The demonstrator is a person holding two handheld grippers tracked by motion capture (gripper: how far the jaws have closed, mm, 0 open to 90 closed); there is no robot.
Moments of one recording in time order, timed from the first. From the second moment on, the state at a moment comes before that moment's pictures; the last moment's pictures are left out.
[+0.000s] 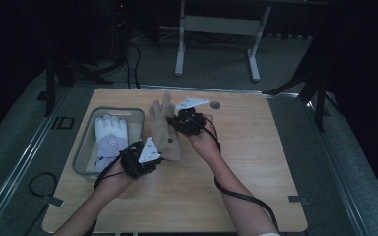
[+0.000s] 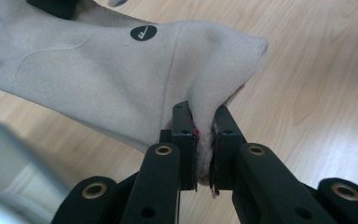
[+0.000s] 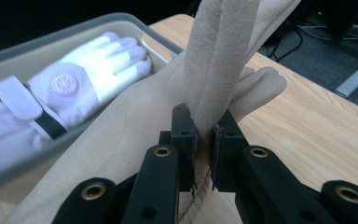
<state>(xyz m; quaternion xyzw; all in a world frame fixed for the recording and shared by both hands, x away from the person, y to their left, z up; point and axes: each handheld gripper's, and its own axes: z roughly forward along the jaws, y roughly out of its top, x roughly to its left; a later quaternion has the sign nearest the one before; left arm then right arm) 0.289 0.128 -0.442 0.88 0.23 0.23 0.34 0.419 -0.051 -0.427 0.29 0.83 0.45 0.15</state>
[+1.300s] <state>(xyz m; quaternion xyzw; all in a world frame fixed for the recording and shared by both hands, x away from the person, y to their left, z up) 0.264 0.259 -0.467 0.85 0.36 0.22 0.30 0.427 0.127 -0.454 0.21 0.87 0.43 0.09</state>
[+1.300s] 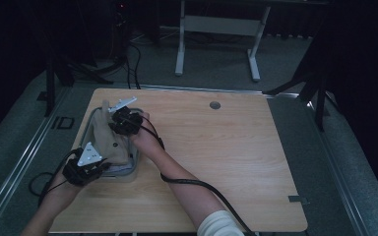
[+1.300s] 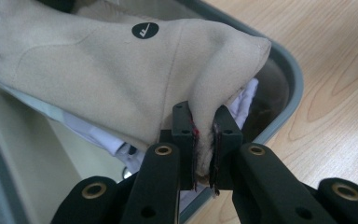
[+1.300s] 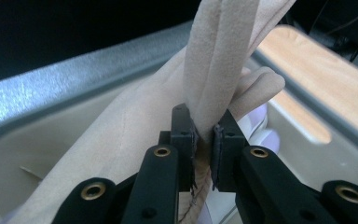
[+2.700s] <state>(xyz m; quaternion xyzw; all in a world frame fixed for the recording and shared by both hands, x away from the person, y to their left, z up) 0.266 0.216 -0.453 0.78 0.38 0.20 0.46 0.418 0.045 -0.444 0.21 0.87 0.45 0.06</state>
